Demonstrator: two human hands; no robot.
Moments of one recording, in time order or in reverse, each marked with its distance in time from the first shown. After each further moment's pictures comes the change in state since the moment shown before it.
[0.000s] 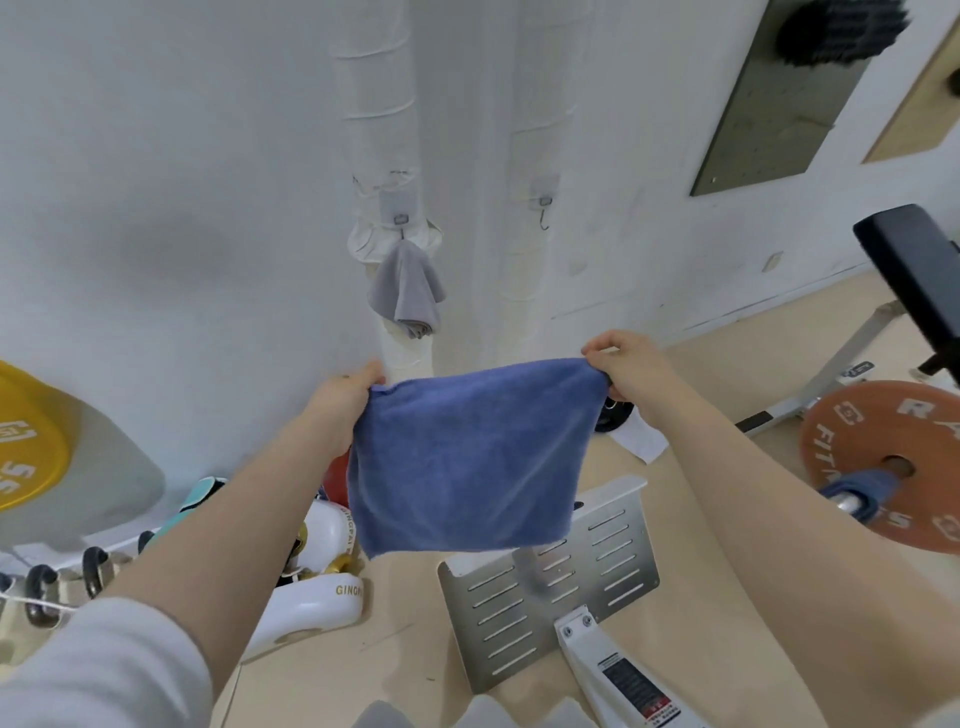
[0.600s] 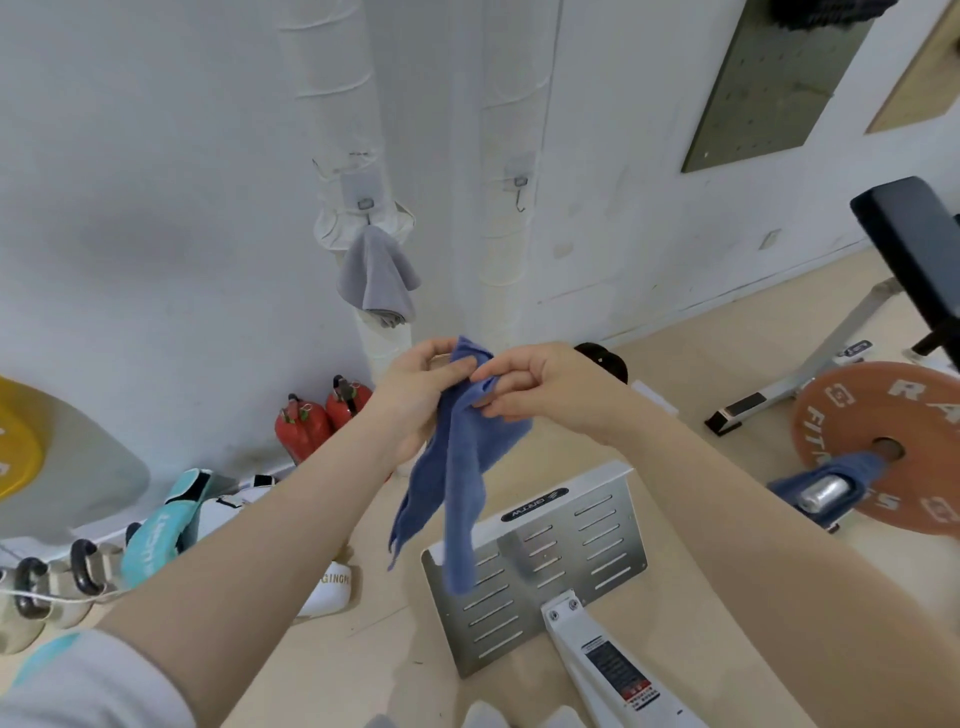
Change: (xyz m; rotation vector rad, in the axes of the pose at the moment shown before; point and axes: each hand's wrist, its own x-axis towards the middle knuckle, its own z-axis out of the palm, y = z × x) left_hand -0.069 0.024 0.106 -0.387 -0.428 0.253; right_hand -0.042 -0.017 -0.002 0.015 -0.596 -0.272
